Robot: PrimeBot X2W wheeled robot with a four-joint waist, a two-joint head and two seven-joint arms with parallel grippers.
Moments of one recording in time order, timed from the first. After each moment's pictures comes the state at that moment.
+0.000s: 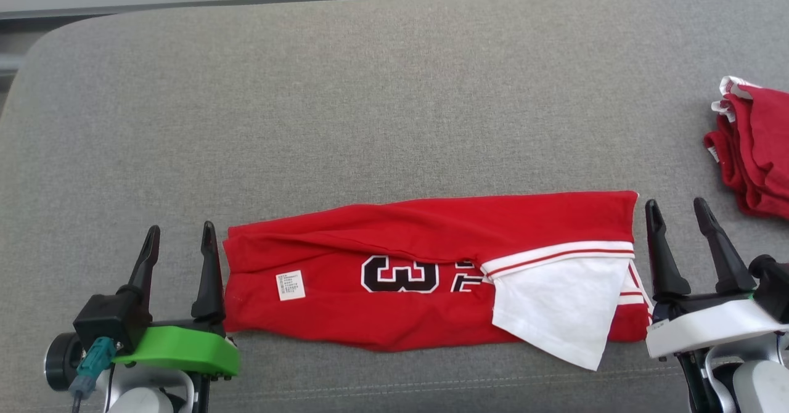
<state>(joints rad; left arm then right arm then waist) -0.13 0.43 -0.44 0.02 -0.62 0.32 -0.26 -0.01 -0.17 -0.02 -0.04 0.35 0.13 -0.17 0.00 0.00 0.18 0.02</state>
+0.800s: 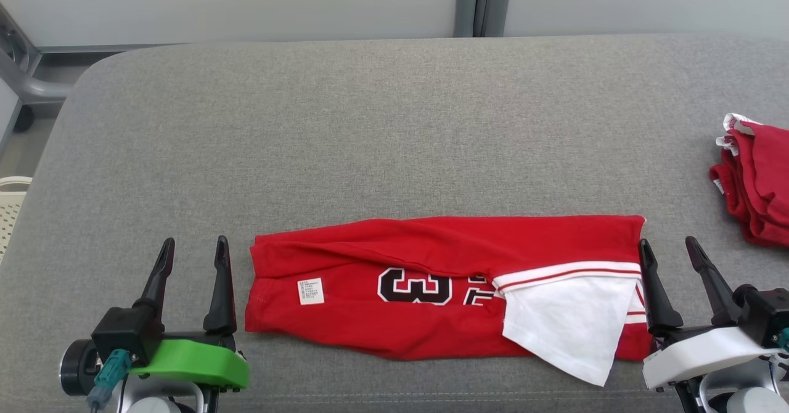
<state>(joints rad) -0.07 0.31 -0.31 0.10 -0.46 0.17 -0.26 0.05 -0.17 -0.02 0.02 0.28 0.13 -0.18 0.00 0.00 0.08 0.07</state>
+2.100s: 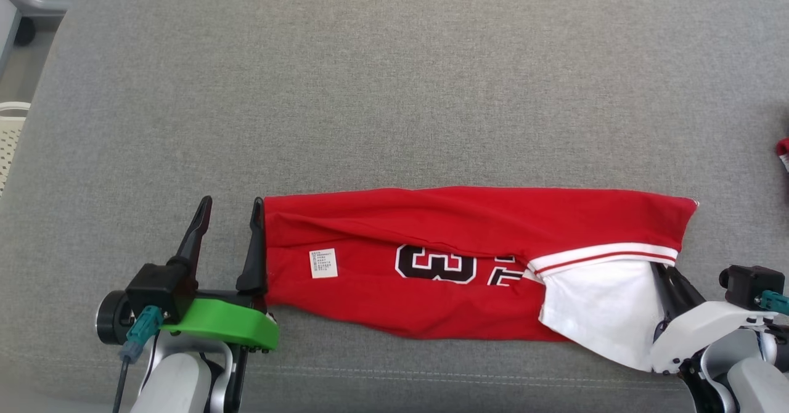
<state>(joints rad) -0.20 0.20 -0.31 0.20 -0.40 0.06 -0.26 -0.15 -0.29 0.10 0.48 0.49 0.13 -0.10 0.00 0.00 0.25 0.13</state>
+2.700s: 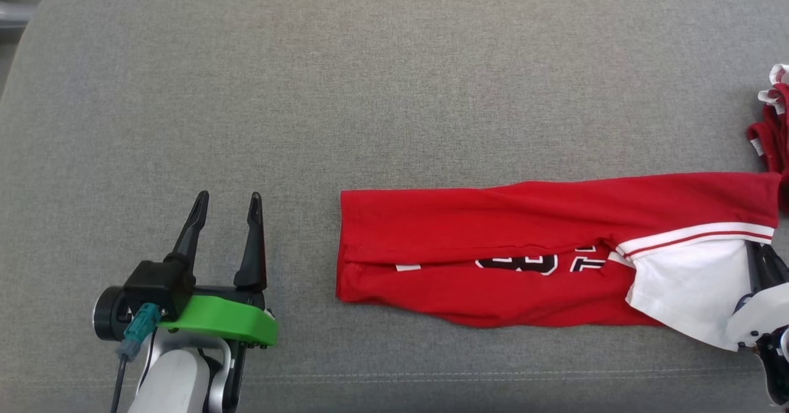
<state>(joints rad) -0.21 0.18 -0.27 0.20 -0.36 0.05 -0.26 -0.19 -0.39 -0.05 0.55 0.53 0.13 -0.15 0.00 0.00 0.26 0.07</state>
